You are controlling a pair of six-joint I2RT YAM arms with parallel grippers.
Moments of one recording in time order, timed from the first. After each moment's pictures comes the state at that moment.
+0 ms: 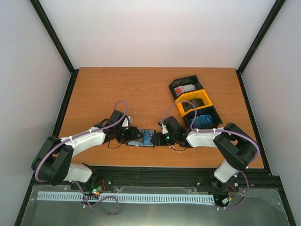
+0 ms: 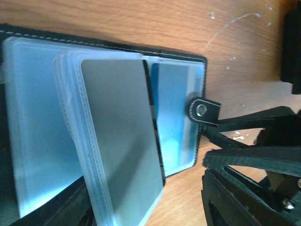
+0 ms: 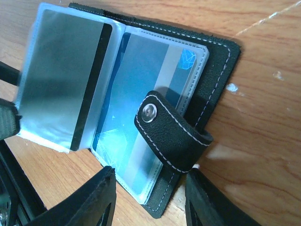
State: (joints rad) left arm -0.53 1.36 0.60 -0.26 0.42 -0.74; right arm 0.79 1.61 0.64 0.09 -0.36 0.69
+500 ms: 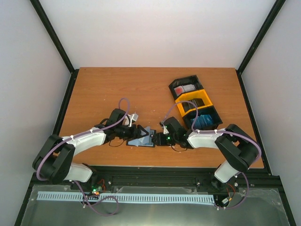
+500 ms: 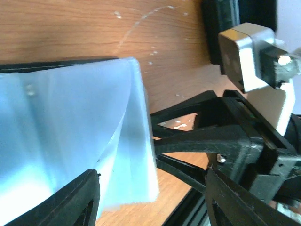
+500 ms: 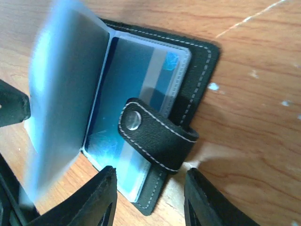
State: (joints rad) left arm -0.53 1.35 0.59 -0.08 0.60 -0.71; right arm 0.80 1.60 0.63 0.10 -0.33 0.70
